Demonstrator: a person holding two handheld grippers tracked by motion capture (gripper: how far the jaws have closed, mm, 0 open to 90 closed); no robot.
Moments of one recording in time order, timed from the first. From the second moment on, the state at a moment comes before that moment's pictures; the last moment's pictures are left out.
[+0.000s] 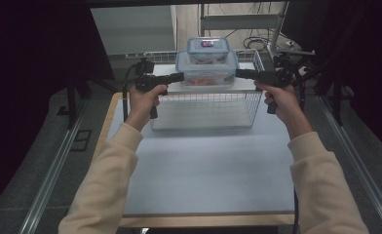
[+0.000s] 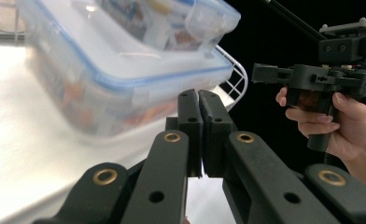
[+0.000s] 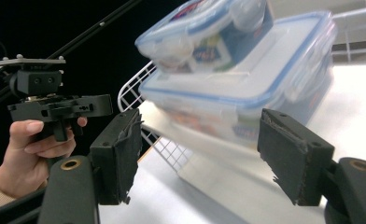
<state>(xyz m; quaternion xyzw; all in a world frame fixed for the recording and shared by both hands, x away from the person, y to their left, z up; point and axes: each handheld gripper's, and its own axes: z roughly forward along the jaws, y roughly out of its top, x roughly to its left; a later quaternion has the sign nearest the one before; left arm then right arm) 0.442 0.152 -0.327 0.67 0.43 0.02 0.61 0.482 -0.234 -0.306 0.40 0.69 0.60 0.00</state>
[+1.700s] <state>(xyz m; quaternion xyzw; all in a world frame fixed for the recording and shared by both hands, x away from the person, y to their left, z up) 0.310 0.180 -0.514 0.71 0.49 0.03 0.50 0.365 -0.259 -0.499 0.41 0.75 0.52 -0.03</state>
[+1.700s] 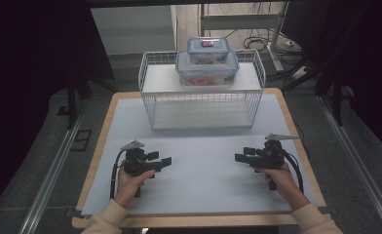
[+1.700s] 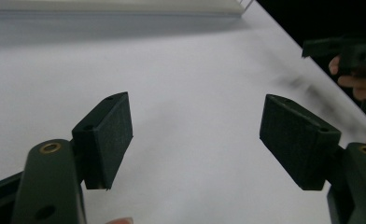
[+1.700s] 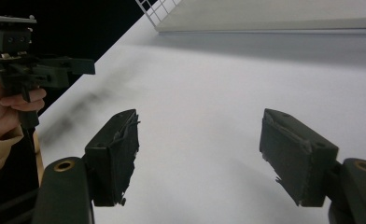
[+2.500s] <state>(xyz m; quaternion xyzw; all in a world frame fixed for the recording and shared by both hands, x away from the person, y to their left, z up) 0.311 0.183 -0.516 0.70 0.50 0.02 0.51 0.364 -0.263 -0.497 0.41 0.75 0.52 -0.02</state>
